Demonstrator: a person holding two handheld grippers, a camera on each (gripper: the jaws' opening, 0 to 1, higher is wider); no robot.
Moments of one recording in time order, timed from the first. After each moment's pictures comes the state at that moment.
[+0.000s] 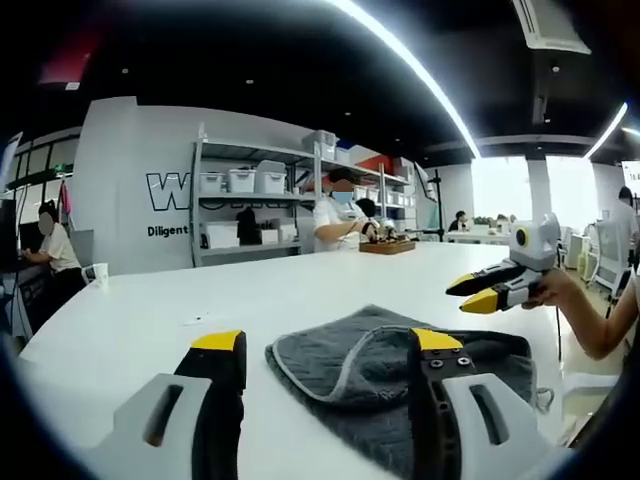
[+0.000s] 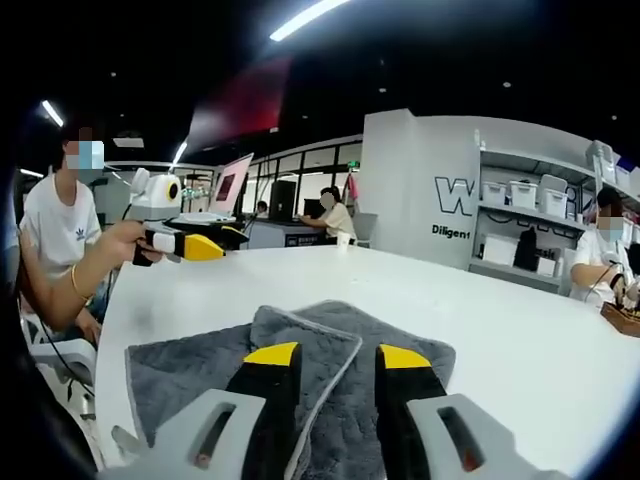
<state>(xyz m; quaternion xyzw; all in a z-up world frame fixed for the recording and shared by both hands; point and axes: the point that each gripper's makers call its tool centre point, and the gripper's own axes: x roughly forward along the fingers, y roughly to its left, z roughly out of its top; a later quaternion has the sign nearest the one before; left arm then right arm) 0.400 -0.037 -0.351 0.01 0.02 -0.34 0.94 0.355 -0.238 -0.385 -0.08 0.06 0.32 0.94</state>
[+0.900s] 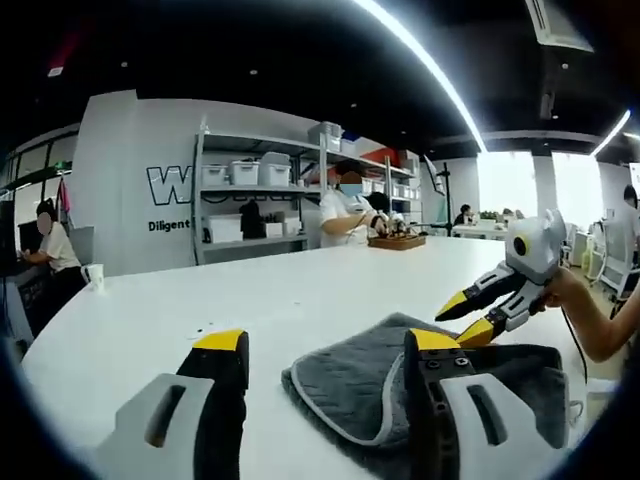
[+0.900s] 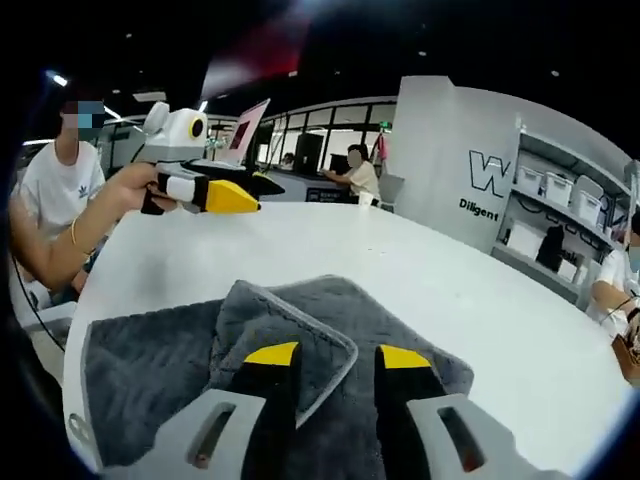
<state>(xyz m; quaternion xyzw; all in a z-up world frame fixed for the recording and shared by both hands) 0.463 -0.058 -0.353 0.03 0.05 -0.34 0.94 0.412 -0.206 -0.419 -0.16 0.15 0.36 0.91</state>
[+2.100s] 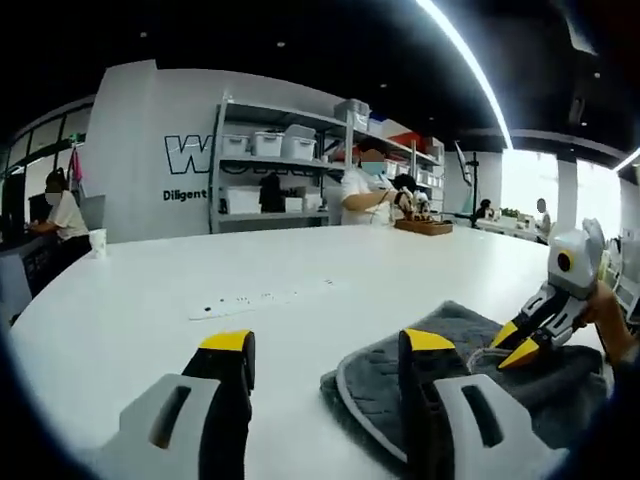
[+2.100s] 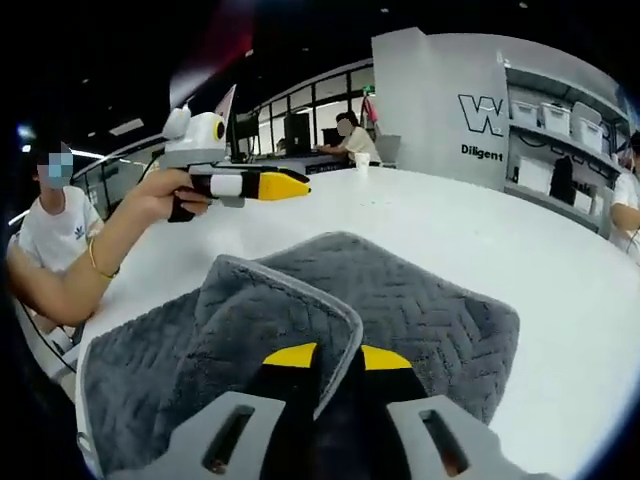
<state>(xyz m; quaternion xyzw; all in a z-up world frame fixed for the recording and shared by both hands) 0.538 -0.061 -0.402 0.00 0.11 -0.31 0.95 0.426 -0.210 -0.465 -0.07 0.24 0.37 0.89</state>
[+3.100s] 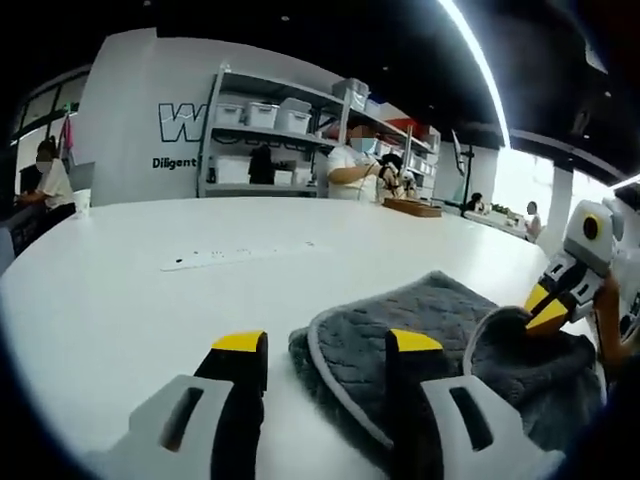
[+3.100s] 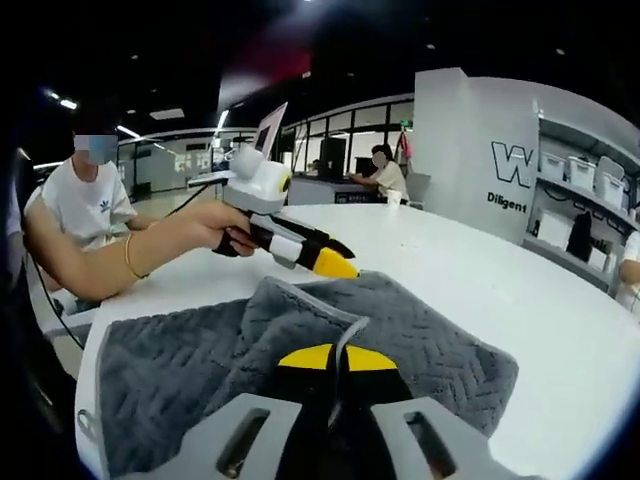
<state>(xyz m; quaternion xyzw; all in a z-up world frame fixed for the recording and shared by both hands) 0.526 -0.081 -0.448 -0.02 0.16 -0.33 0.93 0.398 -0.191 -0.432 -0.12 0.15 0.43 0.88</state>
